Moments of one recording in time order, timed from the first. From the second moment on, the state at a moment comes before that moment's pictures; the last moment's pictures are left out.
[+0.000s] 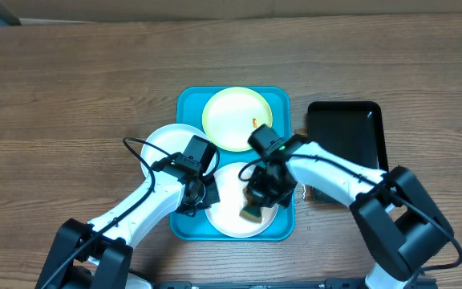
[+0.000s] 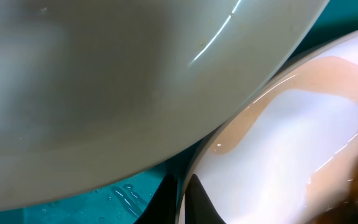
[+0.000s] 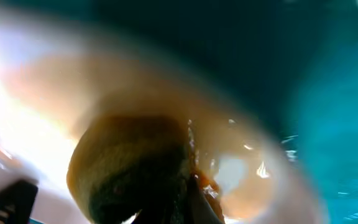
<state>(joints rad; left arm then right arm) -0.45 1.54 0.76 -0.67 0.10 -0.69 0.65 1.86 1.08 -0.79 -0.39 1.09</state>
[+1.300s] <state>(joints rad) -0.44 1.54 0.76 -0.67 0.11 -0.72 0.42 1.53 1.18 -0.97 0.09 0.70</state>
